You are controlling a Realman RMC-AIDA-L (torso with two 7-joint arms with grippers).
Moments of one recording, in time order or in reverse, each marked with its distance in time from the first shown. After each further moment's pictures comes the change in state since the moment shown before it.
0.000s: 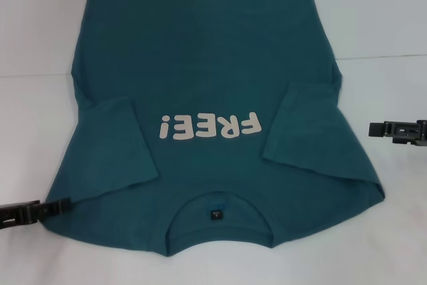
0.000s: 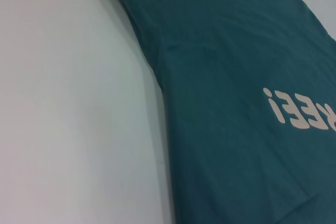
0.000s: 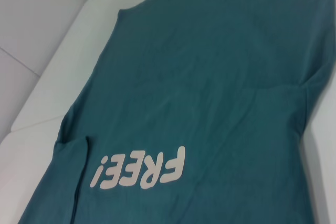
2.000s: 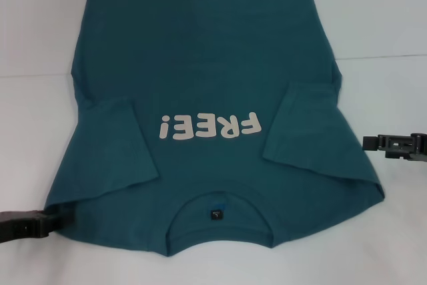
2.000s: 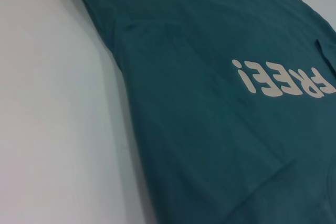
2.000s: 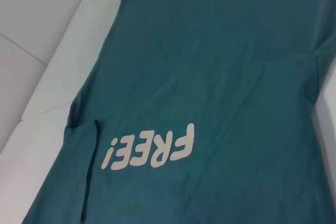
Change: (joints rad) left arm 0.018 -0.035 0.035 -0.044 0.023 0.026 0.081; right arm -0.008 0.009 0.001 0.030 -0.009 -0.025 0.007
